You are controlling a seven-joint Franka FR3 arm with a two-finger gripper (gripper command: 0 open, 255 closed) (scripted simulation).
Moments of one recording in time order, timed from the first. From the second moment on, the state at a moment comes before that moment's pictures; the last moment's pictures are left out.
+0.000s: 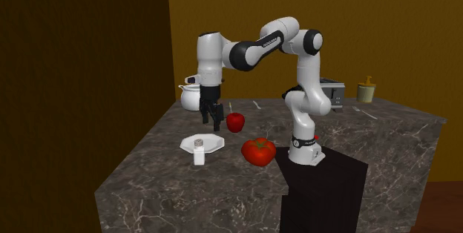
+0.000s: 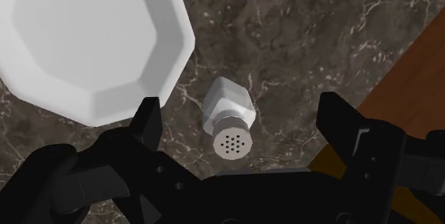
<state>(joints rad) 0.02 0.07 -0.02 -1.84 0.00 1.93 0.03</state>
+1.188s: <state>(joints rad) 0.02 0.26 -0.02 -1.73 0.00 2.01 0.03</state>
